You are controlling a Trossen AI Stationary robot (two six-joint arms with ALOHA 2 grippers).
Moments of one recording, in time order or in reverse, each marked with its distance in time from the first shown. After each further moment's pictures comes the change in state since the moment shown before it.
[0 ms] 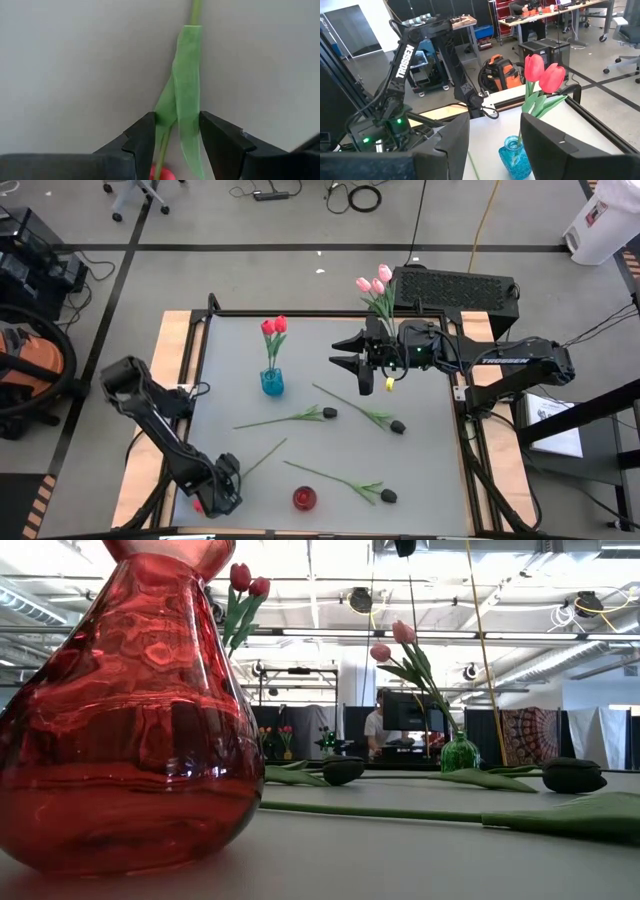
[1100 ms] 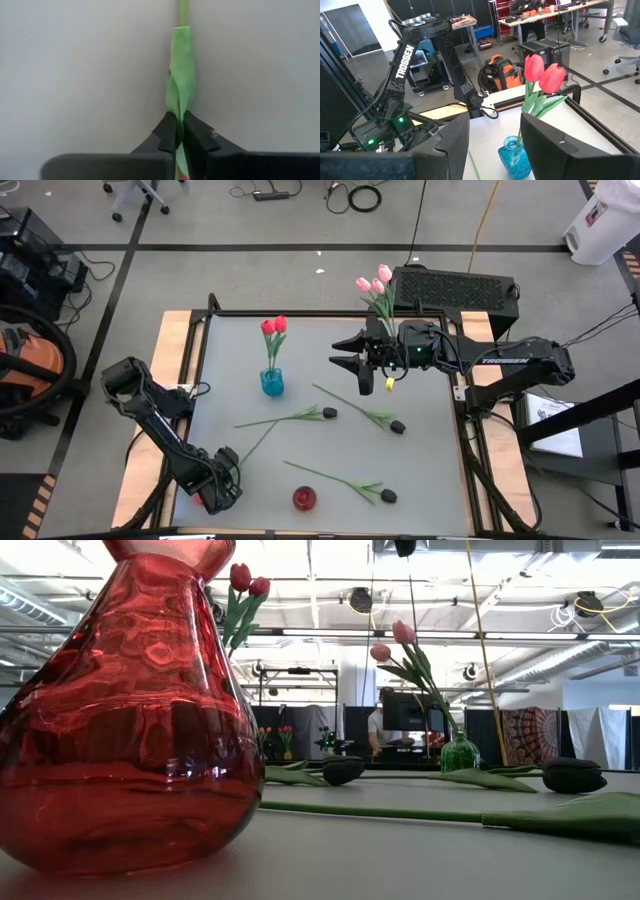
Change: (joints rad) left arm 0.002 0.007 0.000 -0.108 -0.052 -0.007; right arm 0.000 0.000 0.000 0.000 0.000 -0.006
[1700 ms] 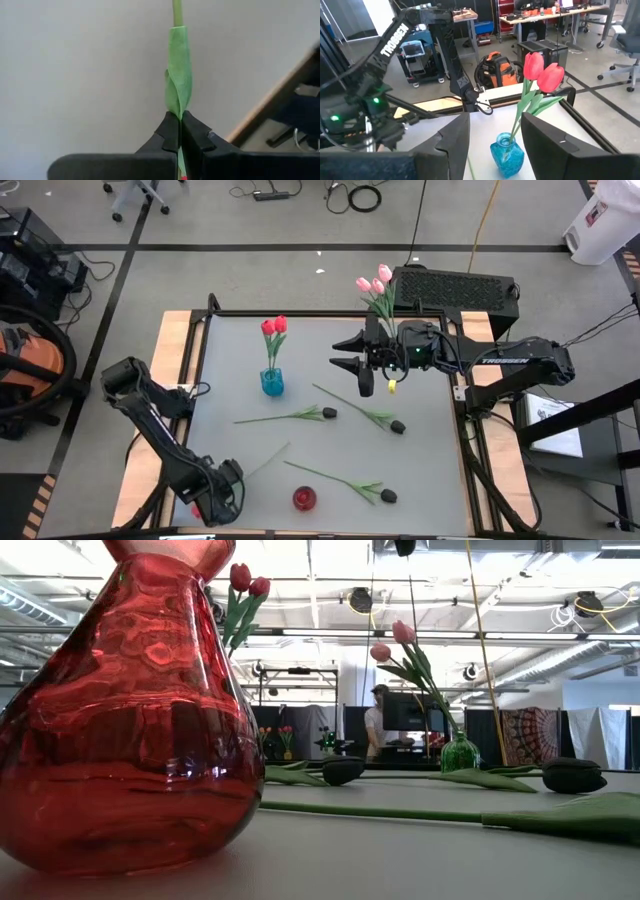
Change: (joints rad) left arm -0.002 -0.001 0.200 -0.089 0.028 0.213; right arm 0.000 0.000 0.000 -0.022 0.000 -0.084
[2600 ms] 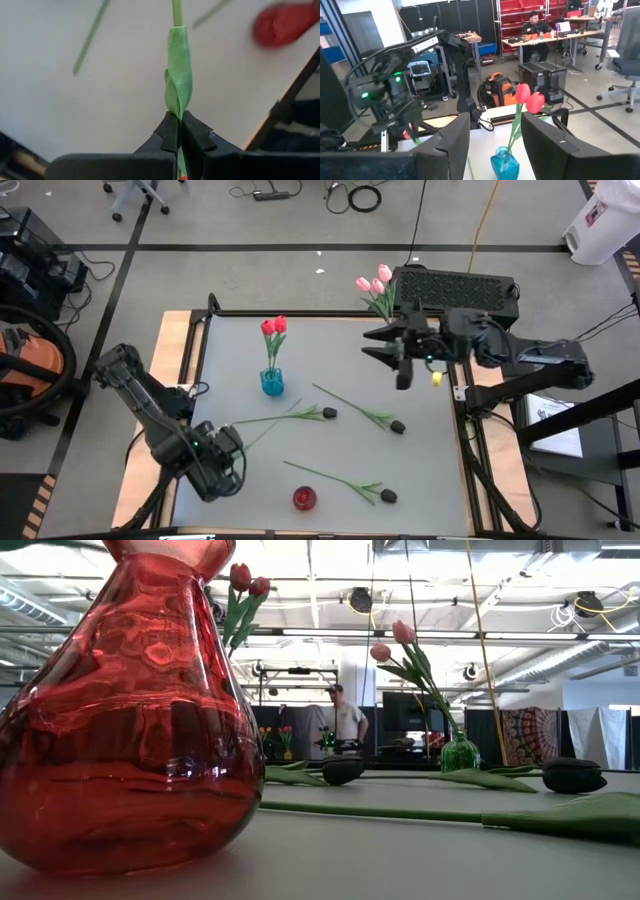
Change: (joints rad) left arm 0.146 -0.150 0.293 -0.473 -0.258 0.169; right arm 0.002 -0.228 -0.001 -0.118 -0.004 -0.018
